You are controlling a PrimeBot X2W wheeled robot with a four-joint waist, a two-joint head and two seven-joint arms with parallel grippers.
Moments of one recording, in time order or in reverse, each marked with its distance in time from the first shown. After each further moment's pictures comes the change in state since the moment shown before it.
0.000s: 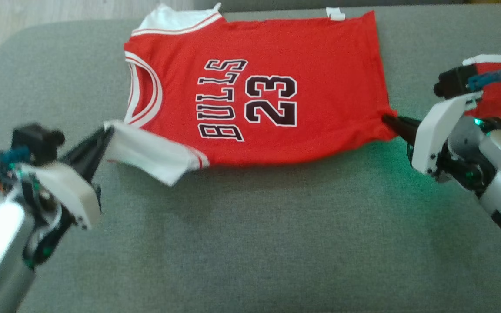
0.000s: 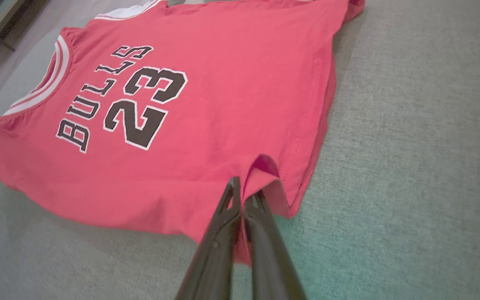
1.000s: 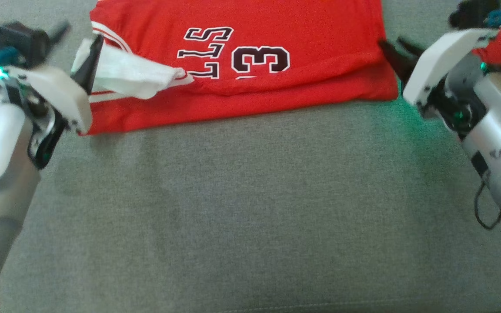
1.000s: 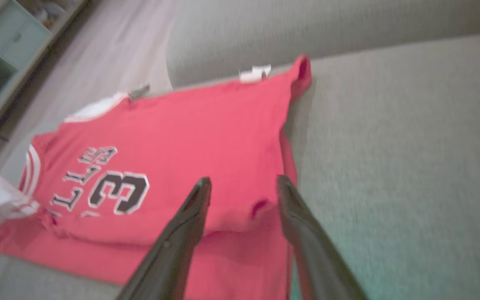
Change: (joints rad) left arm -0.474 -0.158 -0.127 0.533 0.080 -0.040 -0.140; right arm -0.204 0.176 -0.097 0.267 0.011 0.000 -0.098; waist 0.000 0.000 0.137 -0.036
